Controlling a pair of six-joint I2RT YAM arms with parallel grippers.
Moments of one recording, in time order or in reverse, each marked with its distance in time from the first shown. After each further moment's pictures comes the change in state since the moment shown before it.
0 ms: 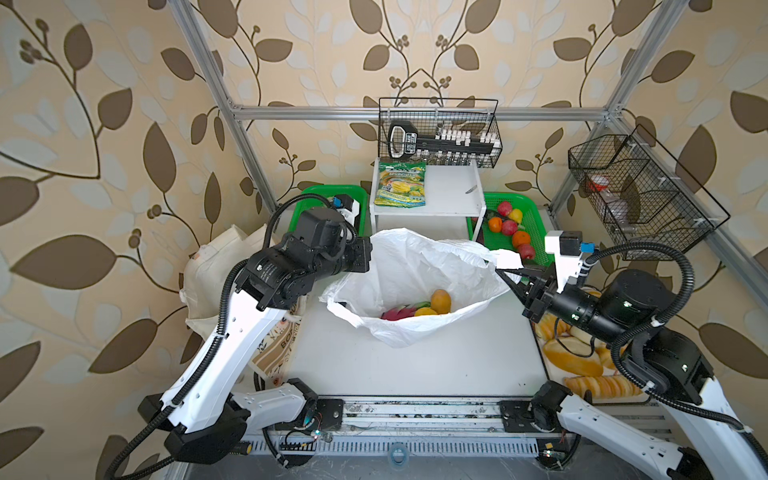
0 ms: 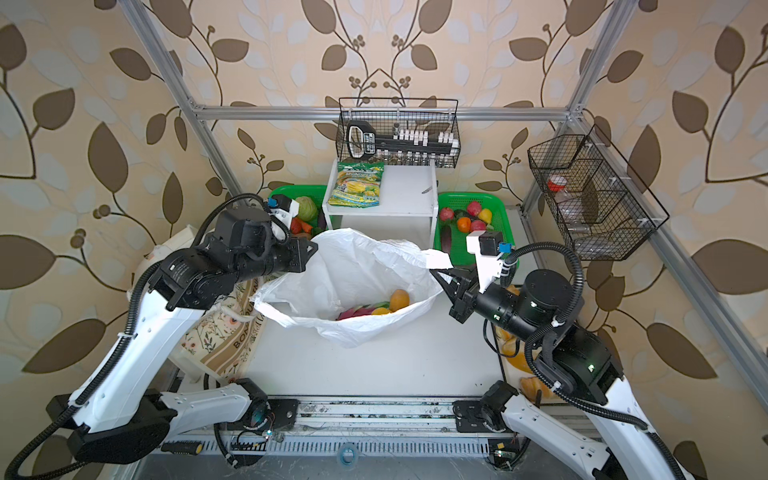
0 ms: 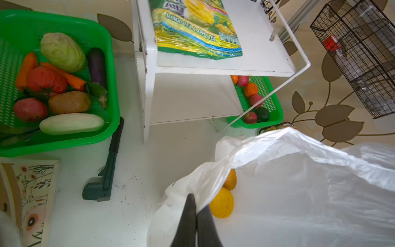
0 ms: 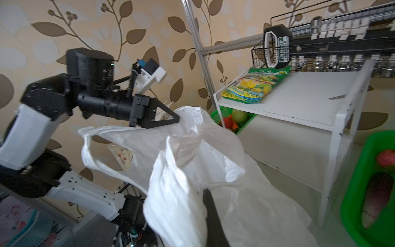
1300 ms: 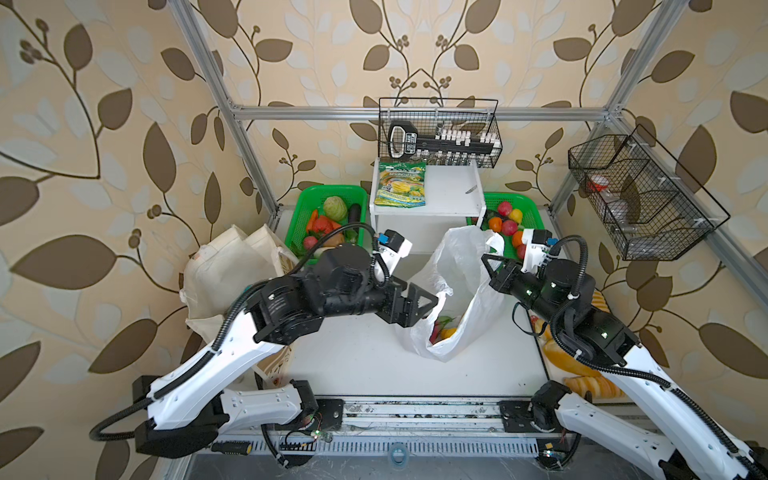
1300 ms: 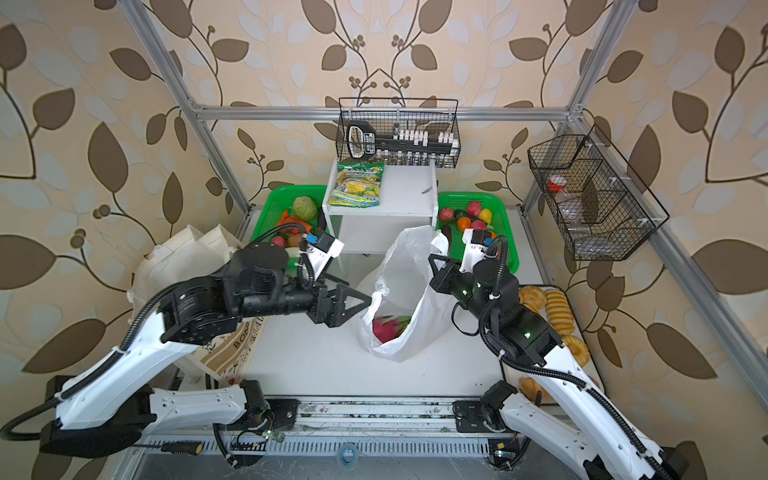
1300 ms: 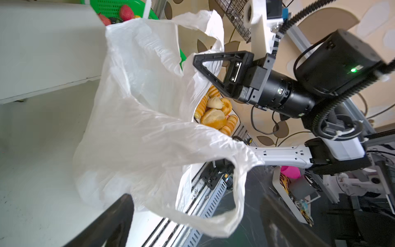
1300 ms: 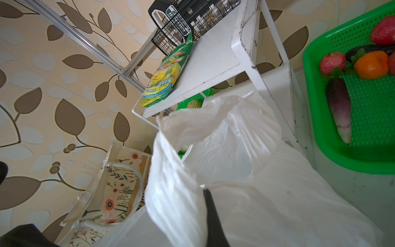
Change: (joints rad) left arm -0.454 -0.092 -0.178 0.192 0.113 -0.105; right arm -0.064 0.099 -0.278 0.212 0.321 0.438
